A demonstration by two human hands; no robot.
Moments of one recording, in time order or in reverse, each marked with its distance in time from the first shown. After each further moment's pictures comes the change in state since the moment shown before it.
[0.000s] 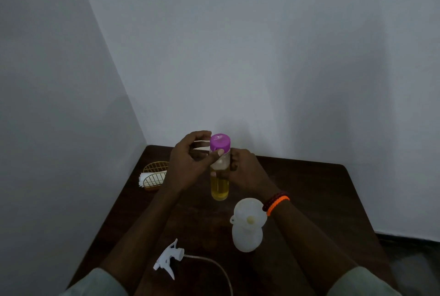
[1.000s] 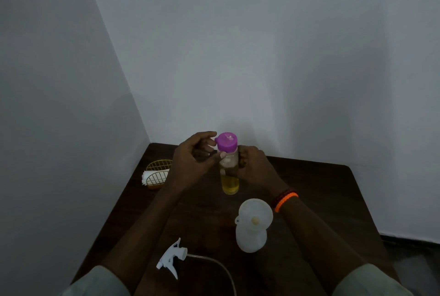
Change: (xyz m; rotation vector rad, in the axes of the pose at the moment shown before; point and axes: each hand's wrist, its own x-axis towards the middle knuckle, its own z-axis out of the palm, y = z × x) left_hand 0.001 -0.009 -0.007 0.004 -0.044 0.037; right_hand 0.007 0.008 -0.009 -0.044 -0.007 -0.016
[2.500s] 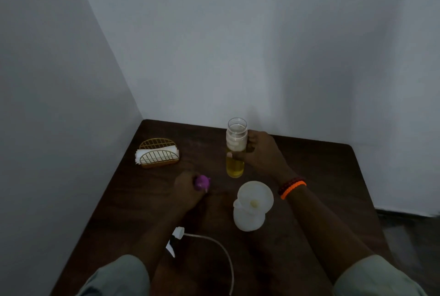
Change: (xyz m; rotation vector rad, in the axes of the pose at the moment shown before) left_hand -0.082 -0.155 0.035 0.534 -0.304 -0.584; right_hand -0.004 0.030 -0.001 0.038 0.033 0.146
